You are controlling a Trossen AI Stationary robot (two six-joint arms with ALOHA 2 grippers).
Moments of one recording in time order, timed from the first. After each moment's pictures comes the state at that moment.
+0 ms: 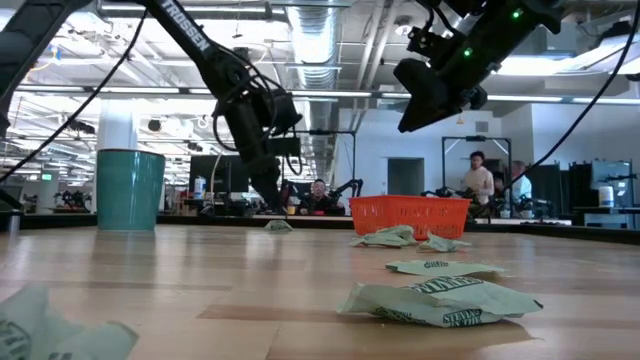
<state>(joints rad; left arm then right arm) 0.64 1.90 1.25 -0.44 0.15 0.48 0.04 1.37 0.84 -0.28 0.73 0.35</state>
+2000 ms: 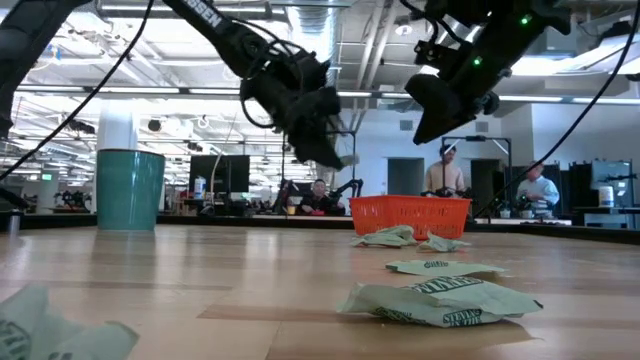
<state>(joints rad) 0.48 1.91 1.39 -0.34 0.46 0.27 0.05 1.37 0.84 -0.43 0.73 0.42</state>
